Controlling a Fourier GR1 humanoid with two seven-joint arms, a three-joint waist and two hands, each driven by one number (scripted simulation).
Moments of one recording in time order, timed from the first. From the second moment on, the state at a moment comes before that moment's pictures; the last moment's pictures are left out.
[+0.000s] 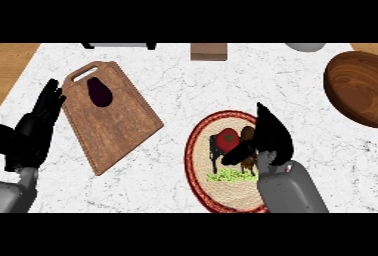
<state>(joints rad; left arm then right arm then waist) -0.16 0.58 -0.21 -1.50 0.35 0.35 0.02 -0.36 -0.01 0.26 -1.58 0.74 0.14 1.23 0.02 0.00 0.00</state>
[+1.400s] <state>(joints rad) -0.17 0.54 -0.16 -1.52 0.28 0.33 0.08 -0.44 -0.01 0.36 -1.26 0.78 0.05 1.19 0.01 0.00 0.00</state>
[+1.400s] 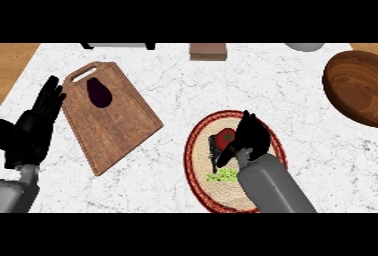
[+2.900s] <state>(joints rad) -0.15 0.45 -0.06 -1.48 0.19 0.23 0.05 -0.64 -0.20 0.27 -0.97 0.77 0.00 0.81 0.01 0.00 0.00</state>
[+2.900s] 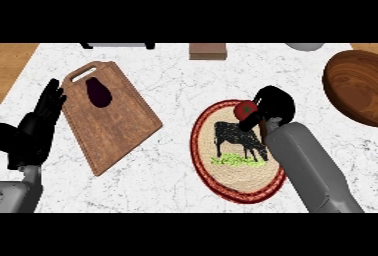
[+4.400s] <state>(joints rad) -0.15 0.40 -0.02 -1.54 0.13 0.20 0.11 -0.76 -0.58 -0.13 -1.11 0.79 -0.13 0.55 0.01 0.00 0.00</state>
